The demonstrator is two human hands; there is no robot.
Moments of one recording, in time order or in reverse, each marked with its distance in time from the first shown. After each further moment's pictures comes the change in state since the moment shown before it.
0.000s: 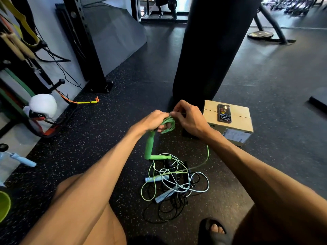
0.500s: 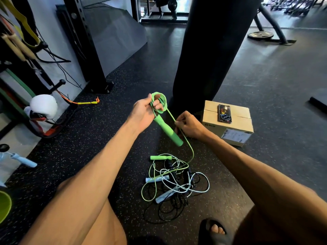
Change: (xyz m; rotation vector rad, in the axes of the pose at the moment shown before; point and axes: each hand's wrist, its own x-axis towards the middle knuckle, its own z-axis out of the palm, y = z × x) left_hand -0.005 0.016 -0.018 -1.123 0.166 0.130; right_hand -0.007 0.018 0.019 0.174 -0.216 0.379
